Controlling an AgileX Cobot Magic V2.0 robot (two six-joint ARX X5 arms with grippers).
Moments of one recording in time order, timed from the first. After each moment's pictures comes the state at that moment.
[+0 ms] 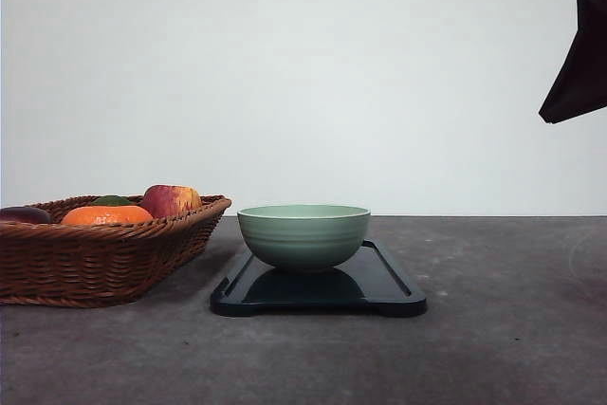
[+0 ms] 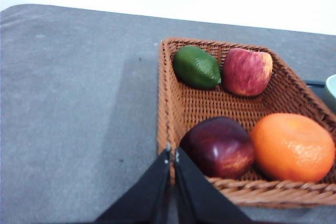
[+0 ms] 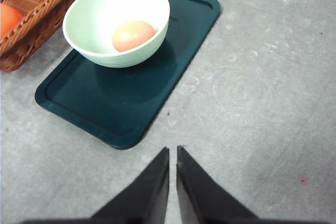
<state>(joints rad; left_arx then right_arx) 0.02 0.00 0.06 -0.25 0.08 -0.09 0.35 0.82 0.60 -0.40 -0.21 0.03</state>
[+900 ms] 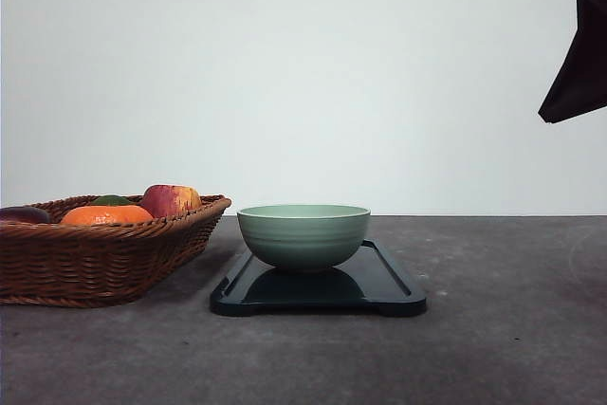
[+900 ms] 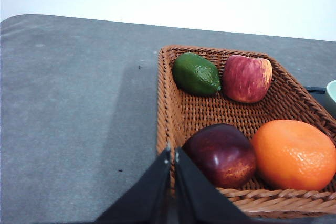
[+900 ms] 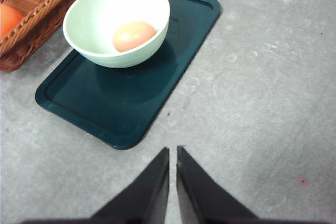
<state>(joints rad) 0.02 0.01 0.03 -0.18 0.08 -0.09 0.35 0.82 0.60 -0.40 -0.21 0.03</state>
